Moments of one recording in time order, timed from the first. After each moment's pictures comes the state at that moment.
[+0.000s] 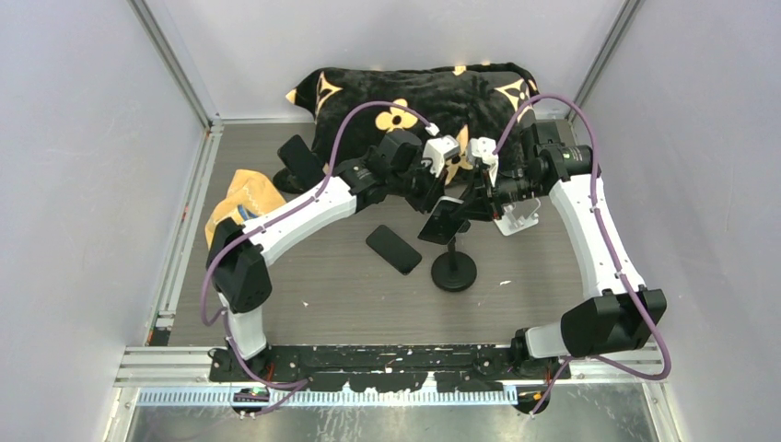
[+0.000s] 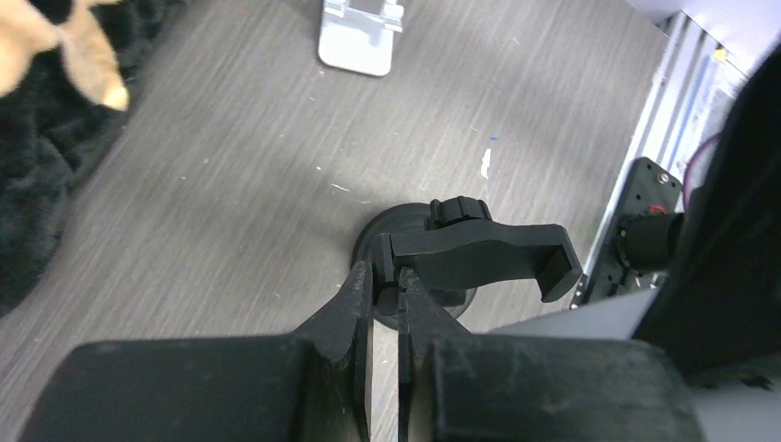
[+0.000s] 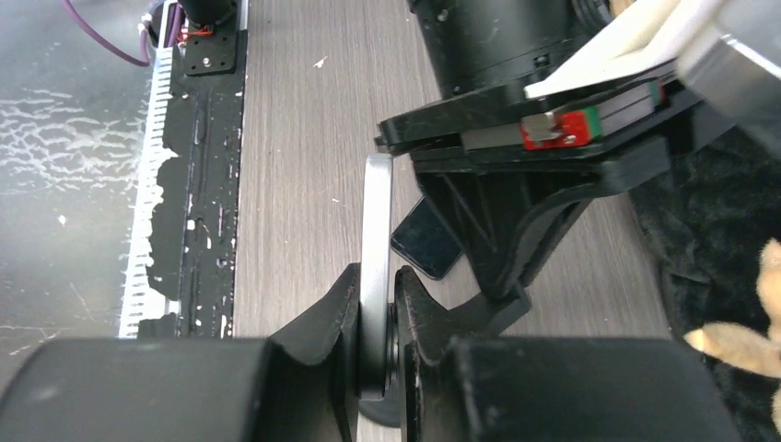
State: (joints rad) left arm -0.84 1.86 1.73 -0.45 0.37 -0.10; right arm 0.11 1.39 1.49 -1.30 -1.15 -1.10
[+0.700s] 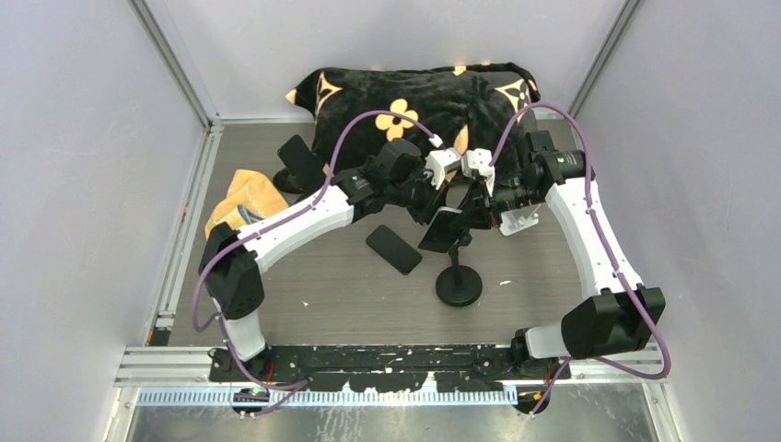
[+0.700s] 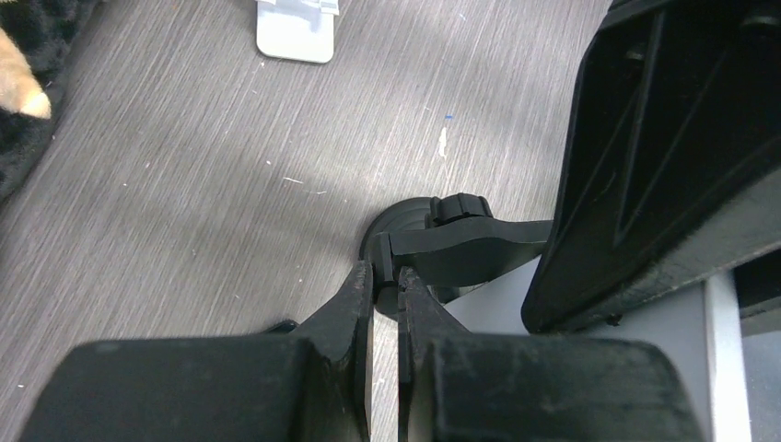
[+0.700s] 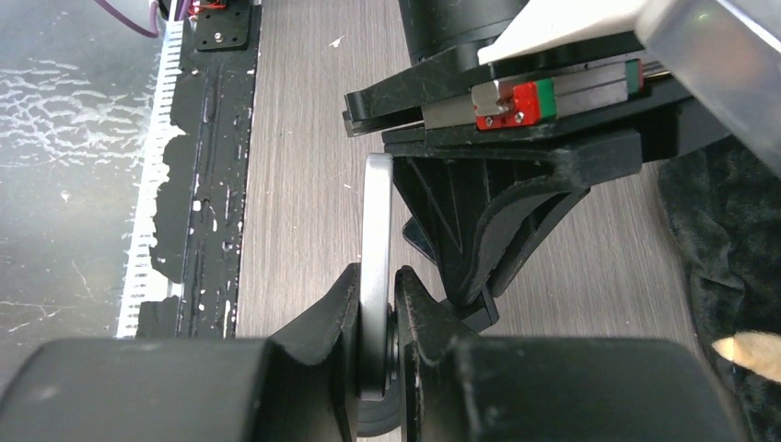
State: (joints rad) left arm -0.87 1.80 1.63 -0.40 0.45 -0.08; right arm 0.12 1.38 1.43 -1.33 -1.15 -1.20
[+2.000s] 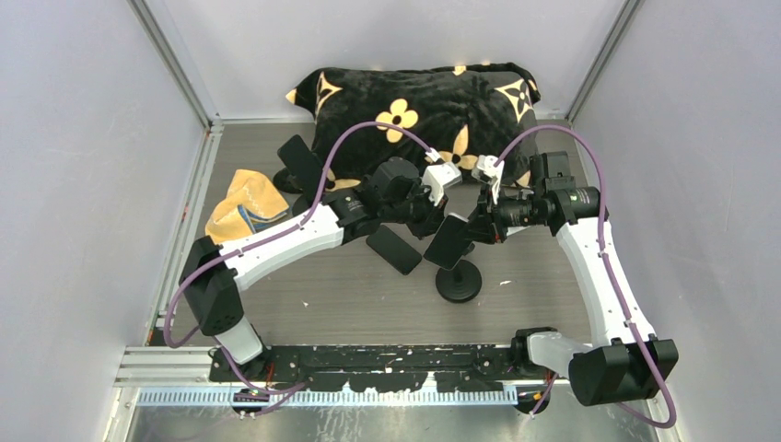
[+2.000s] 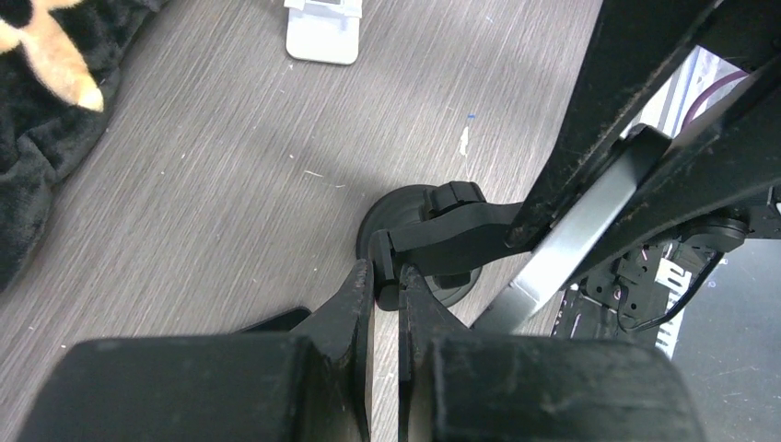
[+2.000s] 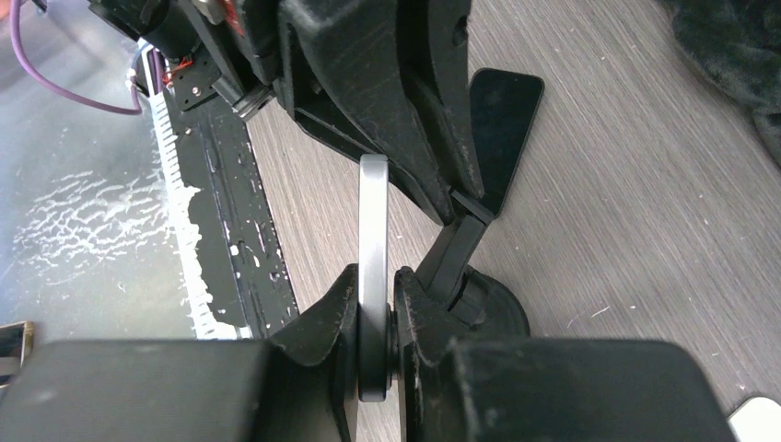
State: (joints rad) left arm -0.94 1.66 1.46 -0.30 0.25 -0.05; right arm 0.08 1.15 1.20 -1.06 -1.02 -0.64
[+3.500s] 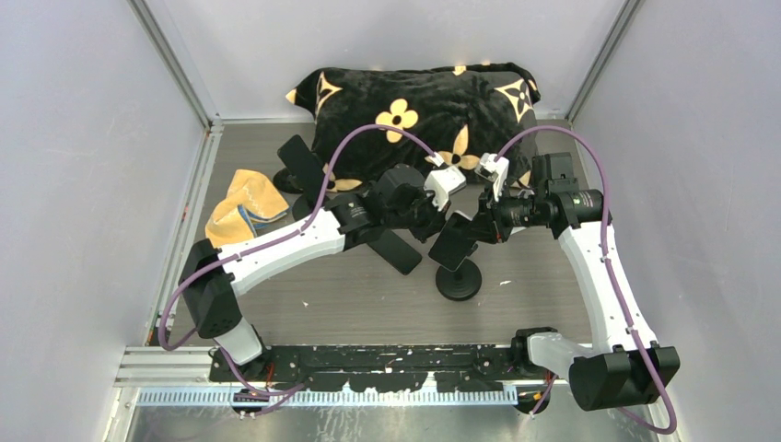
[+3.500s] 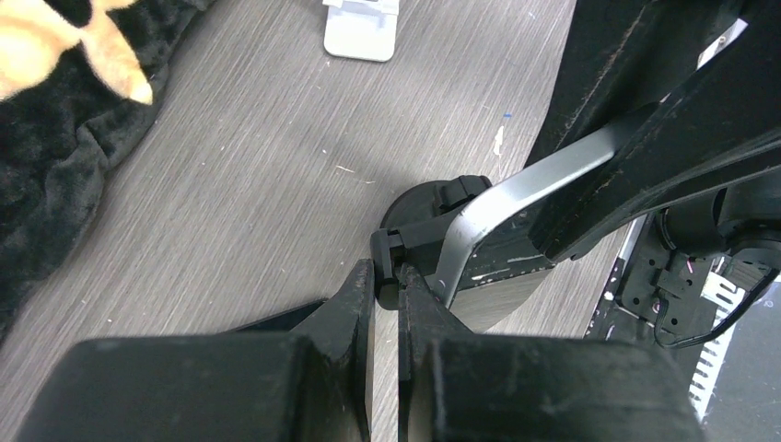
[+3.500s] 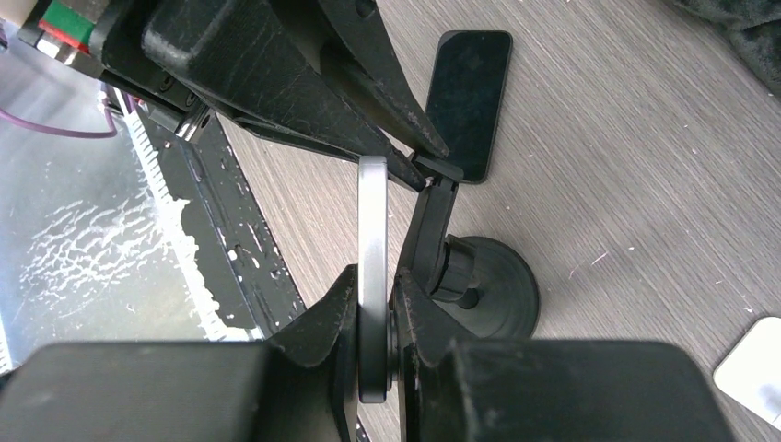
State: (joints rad) left arm -0.98 1.65 1.47 -0.33 0.11 -0.02; right arm 0.08 1.13 1.20 -1.05 -0.89 -0.50
